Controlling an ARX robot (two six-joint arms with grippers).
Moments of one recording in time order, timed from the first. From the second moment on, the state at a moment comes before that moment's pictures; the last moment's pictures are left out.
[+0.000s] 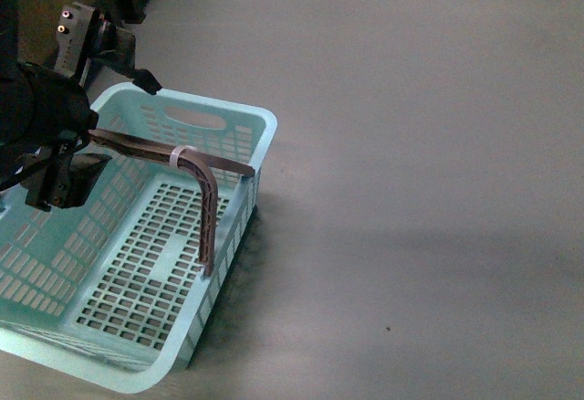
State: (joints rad) left arm -0.17 2.04 0.86 0.46 -0.06 -1.31; right arm 0.00 0.00 0.02 0.00 0.00 0.00
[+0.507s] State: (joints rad) left arm -0.16 2.20 1.03 0.40 -0.05 -1.30; right arm 0.00 0.00 0.02 0.00 0.00 0.00
